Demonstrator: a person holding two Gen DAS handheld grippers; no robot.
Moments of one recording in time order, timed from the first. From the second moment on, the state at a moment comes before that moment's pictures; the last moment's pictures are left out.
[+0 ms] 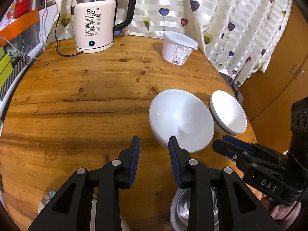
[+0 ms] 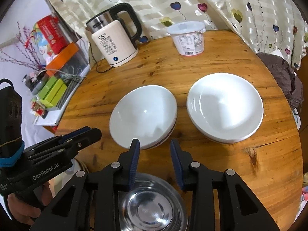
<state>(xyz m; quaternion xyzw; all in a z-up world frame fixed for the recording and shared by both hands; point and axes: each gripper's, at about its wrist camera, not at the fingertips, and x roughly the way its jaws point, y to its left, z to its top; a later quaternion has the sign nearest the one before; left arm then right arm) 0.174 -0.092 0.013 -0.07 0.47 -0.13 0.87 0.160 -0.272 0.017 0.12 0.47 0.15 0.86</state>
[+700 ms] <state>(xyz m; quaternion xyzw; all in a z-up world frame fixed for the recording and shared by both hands) 0.204 -0.103 -0.008 -0.09 0.48 -0.14 0.86 0.188 -0.279 0.003 0.13 0.48 0.14 0.86</state>
